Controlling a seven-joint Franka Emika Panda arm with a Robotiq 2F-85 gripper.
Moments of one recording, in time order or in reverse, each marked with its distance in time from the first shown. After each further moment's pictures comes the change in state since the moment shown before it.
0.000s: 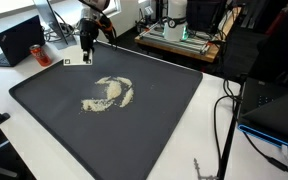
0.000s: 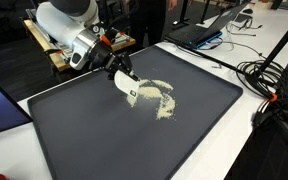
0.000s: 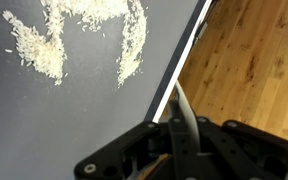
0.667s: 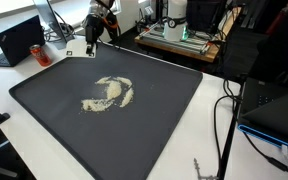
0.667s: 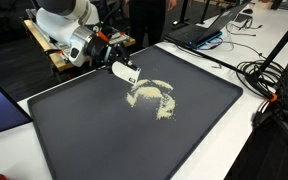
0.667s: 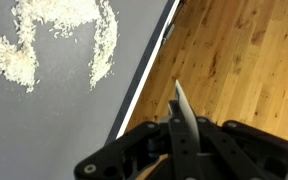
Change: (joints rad) arm 0.035 -0.063 -0.089 -0.112 0.121 -0.185 -0.166
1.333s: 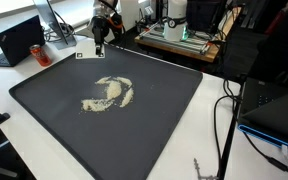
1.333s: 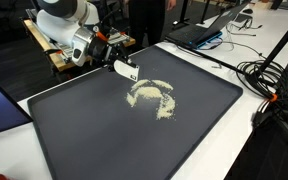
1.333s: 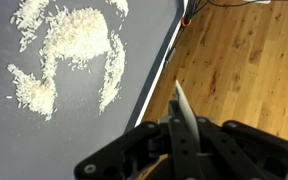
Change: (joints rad) arm 0.023 -0.011 -0.039 -0.055 -0.084 -0.050 0.002
